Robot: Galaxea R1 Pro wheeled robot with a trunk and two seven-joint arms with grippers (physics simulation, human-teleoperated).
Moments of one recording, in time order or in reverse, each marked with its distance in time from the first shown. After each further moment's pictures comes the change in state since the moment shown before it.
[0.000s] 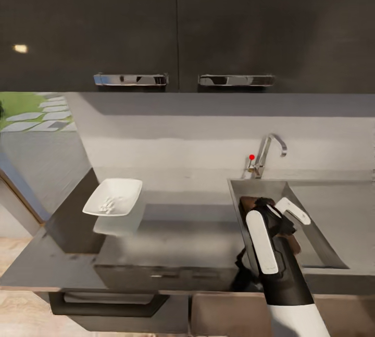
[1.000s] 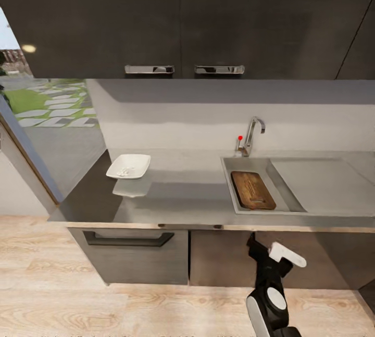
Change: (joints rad) left arm 0.000 0.001 0.002 -0.002 0.000 0.000 0.000; right arm 0.442 -0.049 0.083 0.000 0.355 -0.382 0.563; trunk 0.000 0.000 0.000
